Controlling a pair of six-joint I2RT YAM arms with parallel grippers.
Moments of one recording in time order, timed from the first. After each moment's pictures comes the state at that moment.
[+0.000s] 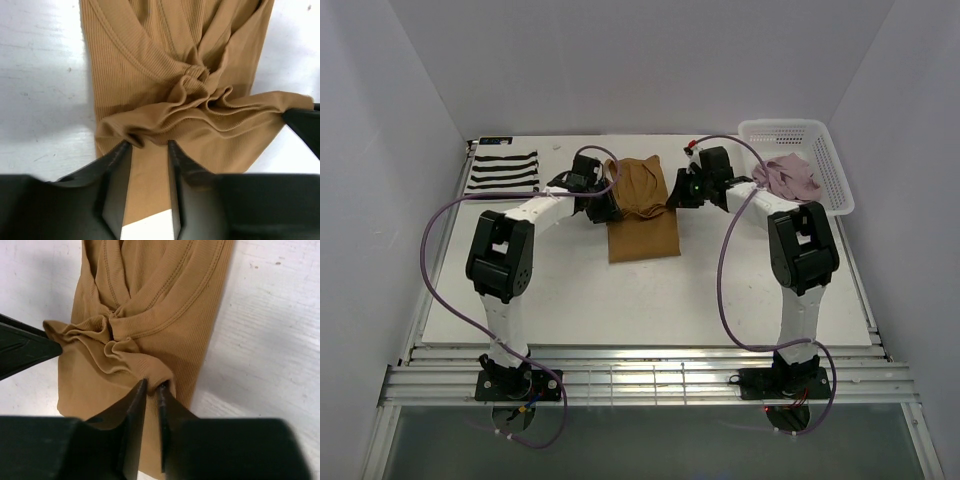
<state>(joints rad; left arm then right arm) -0.36 1.98 1.42 -0.35 0.17 -0.66 0.38 2.00 1.42 -0.13 -0.39 0.33</state>
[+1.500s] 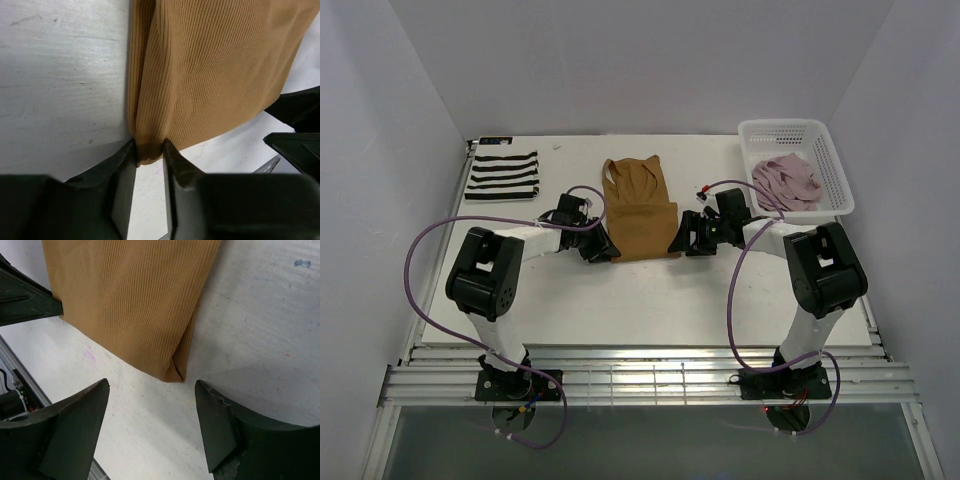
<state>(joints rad) -0.34 1.81 0.96 -0.15 0.39 -0.76 0.36 1.79 0.95 -0.04 -0.59 0.40</state>
